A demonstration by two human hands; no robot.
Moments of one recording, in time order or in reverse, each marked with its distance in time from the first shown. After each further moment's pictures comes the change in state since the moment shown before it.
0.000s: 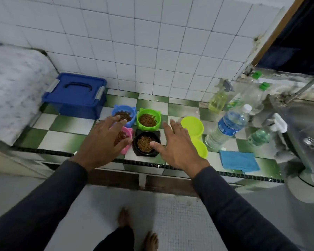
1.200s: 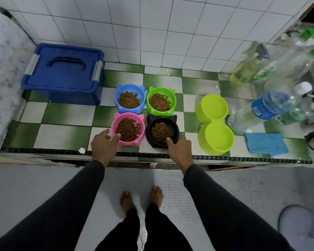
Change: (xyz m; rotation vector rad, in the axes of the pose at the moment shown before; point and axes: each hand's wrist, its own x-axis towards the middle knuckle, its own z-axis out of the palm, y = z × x) left_hand 0.027 -0.120 0.141 -0.602 -0.038 -0.845; right_hand 0.073 -0.008 0.167 0.505 -0.077 0.780
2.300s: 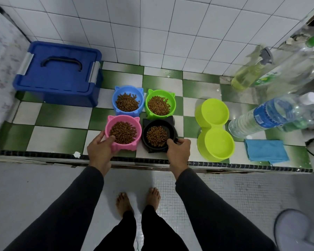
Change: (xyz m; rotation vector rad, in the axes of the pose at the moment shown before) left_hand 0.007 0.005 0.014 -0.891 -0.028 -0.368; right_hand 0.015 -0.013 0.016 0.628 0.196 0.250
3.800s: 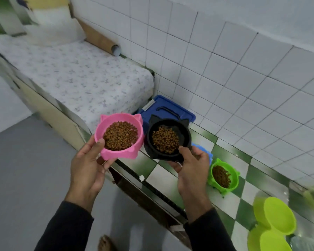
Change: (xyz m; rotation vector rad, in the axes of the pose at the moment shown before) left_hand -0.117 0.143 -0.195 -0.633 0.195 0.415; right_hand -0.216 -0.159 0.087 0.504 -0.691 -0.127
